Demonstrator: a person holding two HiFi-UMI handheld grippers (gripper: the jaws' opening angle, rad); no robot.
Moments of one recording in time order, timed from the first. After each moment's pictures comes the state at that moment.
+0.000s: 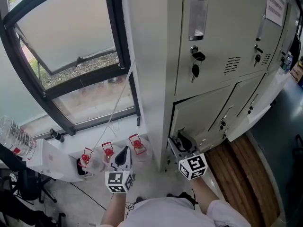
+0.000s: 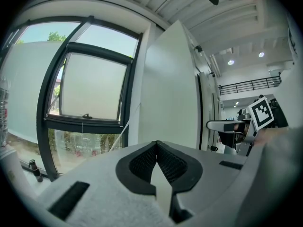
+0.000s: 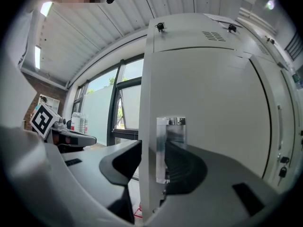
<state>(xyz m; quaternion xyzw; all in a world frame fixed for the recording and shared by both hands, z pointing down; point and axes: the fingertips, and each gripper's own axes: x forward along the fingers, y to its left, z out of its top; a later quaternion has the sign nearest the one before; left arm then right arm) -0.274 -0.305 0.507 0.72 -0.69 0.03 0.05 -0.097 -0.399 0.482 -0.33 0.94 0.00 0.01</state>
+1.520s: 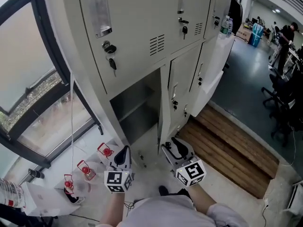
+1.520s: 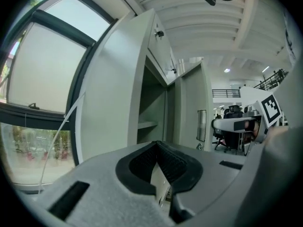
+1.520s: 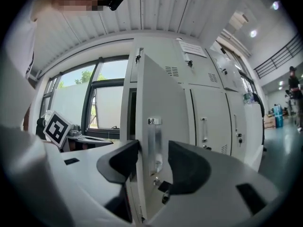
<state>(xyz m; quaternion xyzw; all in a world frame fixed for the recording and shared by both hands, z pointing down) -0.109 -0.345 0.519 0.86 -0.50 0.05 0.05 0.060 -0.323 0.486 -0.51 0.86 -0.02 0.01</state>
